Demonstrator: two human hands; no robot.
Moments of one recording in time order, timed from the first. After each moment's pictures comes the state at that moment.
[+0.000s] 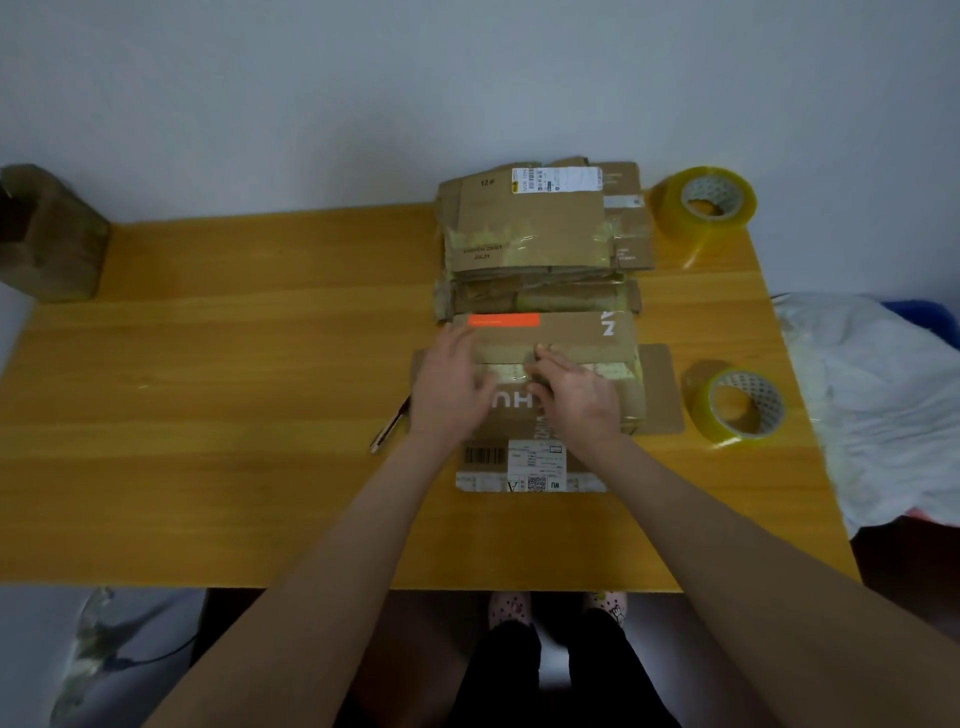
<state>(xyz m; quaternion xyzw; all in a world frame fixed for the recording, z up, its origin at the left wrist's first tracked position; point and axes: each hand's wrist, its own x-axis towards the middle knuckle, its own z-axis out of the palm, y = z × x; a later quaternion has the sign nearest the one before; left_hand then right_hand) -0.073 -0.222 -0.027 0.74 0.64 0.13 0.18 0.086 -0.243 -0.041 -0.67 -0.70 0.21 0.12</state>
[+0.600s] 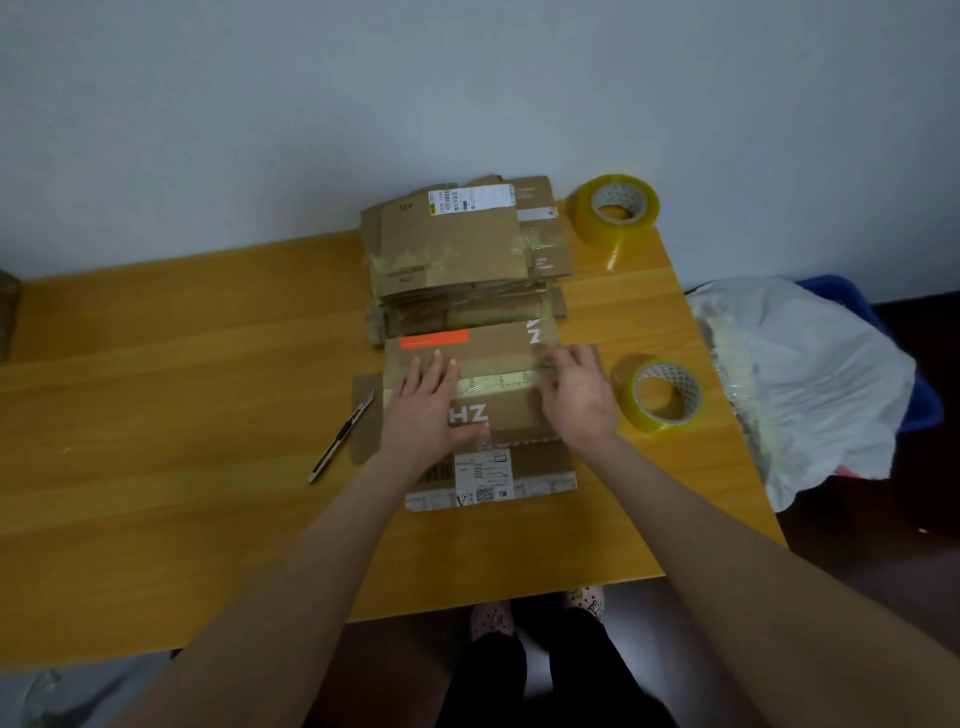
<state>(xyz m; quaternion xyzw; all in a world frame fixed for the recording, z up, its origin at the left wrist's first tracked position) -0.041 -0.222 -0.041 0.81 0.55 -0.12 0.15 0.148 -0.255 -0.028 -0.79 -0.54 0.25 0.14</state>
